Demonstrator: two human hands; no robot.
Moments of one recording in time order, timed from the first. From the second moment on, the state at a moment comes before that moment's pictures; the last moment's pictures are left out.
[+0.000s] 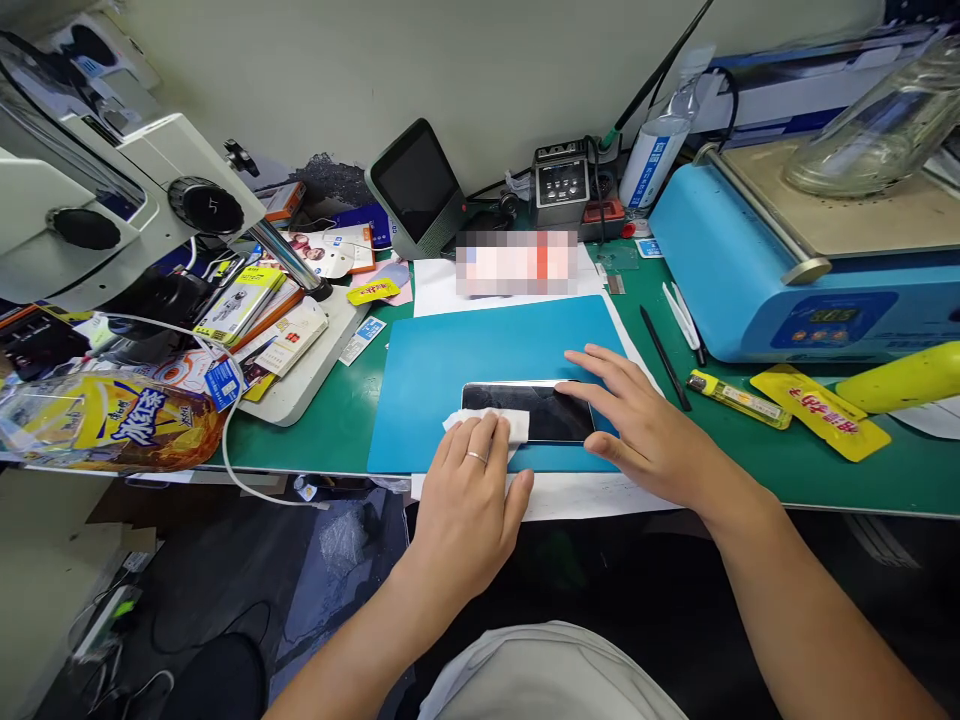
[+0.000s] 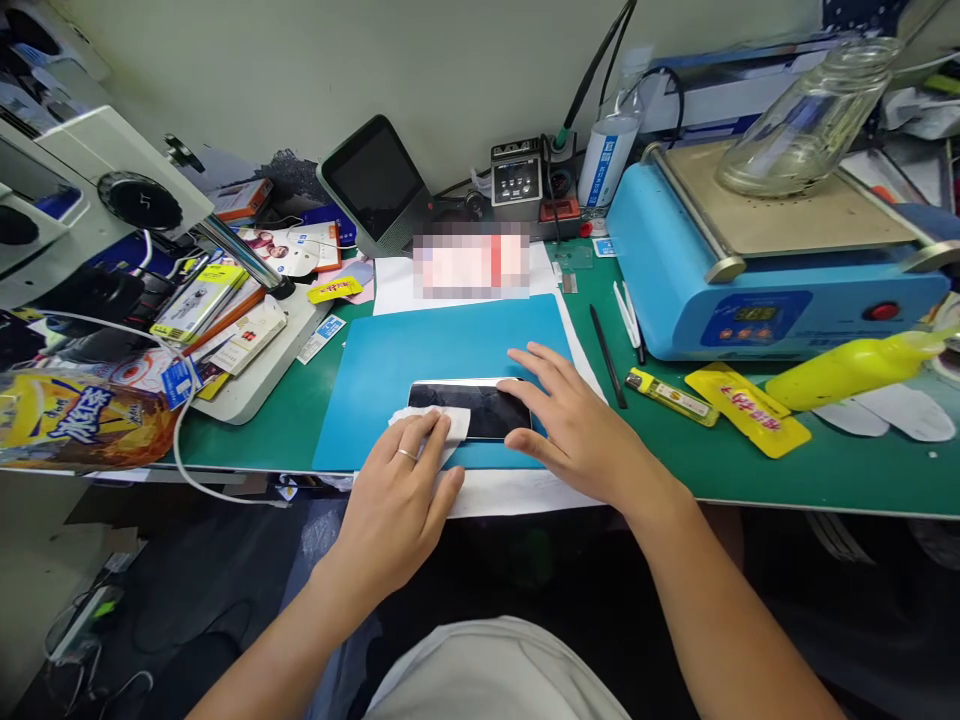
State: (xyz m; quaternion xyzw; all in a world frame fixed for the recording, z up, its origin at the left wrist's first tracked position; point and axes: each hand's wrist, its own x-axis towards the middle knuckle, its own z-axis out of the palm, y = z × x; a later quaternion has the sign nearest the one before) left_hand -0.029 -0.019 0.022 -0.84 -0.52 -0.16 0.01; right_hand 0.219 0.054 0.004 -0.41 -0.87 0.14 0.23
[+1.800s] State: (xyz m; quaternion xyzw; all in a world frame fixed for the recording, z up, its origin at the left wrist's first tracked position) left_hand -0.011 -0.007 0.021 -0.83 -0.54 -0.17 0.02; right_hand 0.220 0.055 0.002 -0.41 -0.88 0.13 0.21
